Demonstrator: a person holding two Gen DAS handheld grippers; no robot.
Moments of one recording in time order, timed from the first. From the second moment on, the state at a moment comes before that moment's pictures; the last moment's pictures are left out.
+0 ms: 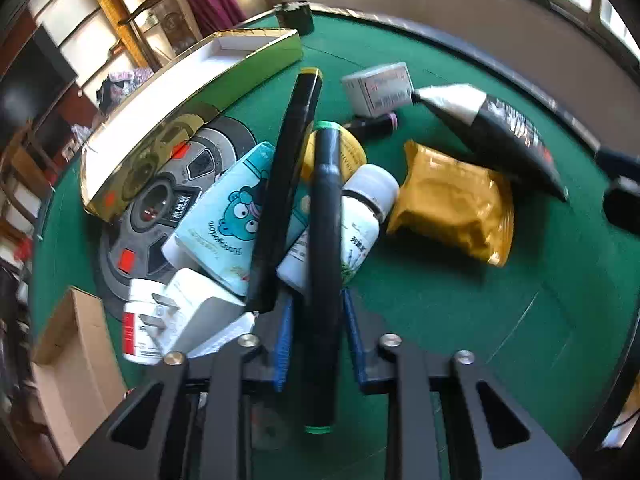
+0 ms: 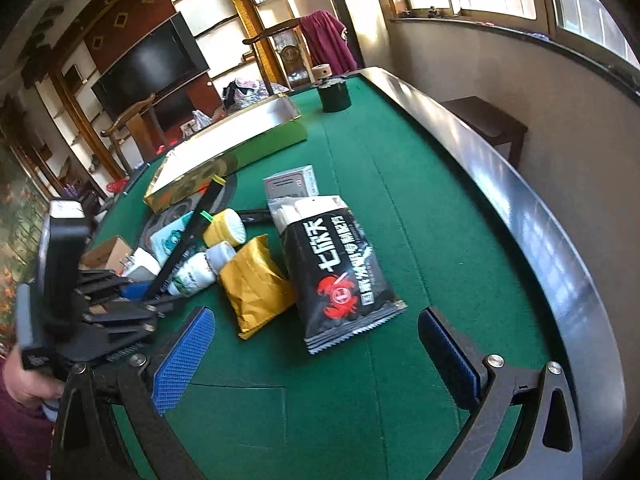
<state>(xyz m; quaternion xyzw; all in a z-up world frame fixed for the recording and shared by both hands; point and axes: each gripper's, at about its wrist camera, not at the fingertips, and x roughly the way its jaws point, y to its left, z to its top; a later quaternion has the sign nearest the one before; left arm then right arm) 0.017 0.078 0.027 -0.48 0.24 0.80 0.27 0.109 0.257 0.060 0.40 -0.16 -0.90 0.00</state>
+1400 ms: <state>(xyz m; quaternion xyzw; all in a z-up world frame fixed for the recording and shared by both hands) 0.124 -0.162 0.094 -0.38 -0.07 0.90 0.20 0.038 0.166 0.037 0.51 -0.02 -0.86 0.08</state>
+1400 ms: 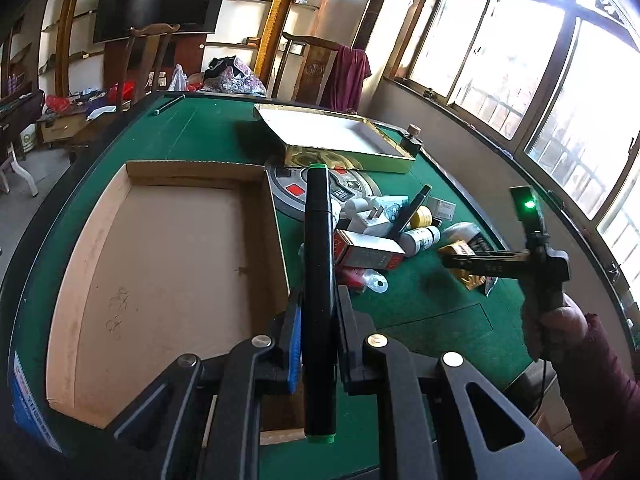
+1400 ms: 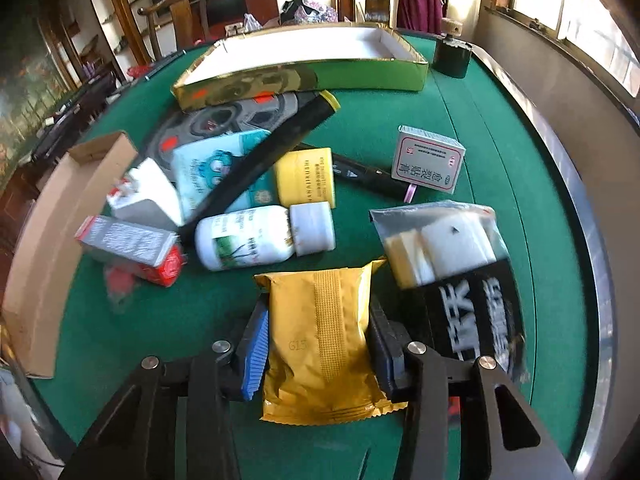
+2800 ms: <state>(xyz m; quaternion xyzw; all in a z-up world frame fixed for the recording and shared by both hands) -0.034 -0.232 0.017 -0.48 -0.21 0.84 0.14 -0.126 -0.094 0.041 0.54 -0.08 -0.82 0.18</state>
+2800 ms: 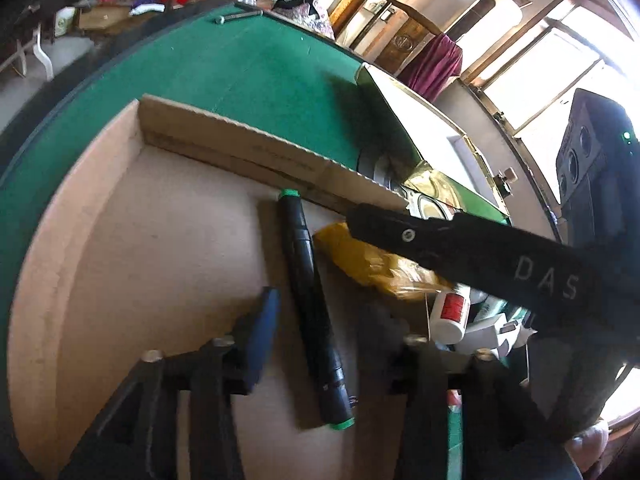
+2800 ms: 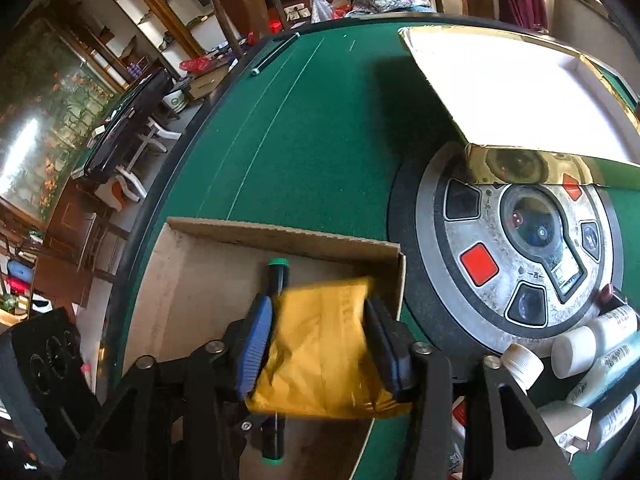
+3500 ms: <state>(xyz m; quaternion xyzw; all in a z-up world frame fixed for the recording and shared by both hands) 0.036 -0.187 0.099 -0.42 -0.16 0.88 0.14 -0.016 0.042 0.108 0.40 -0.07 -0.90 0.12</state>
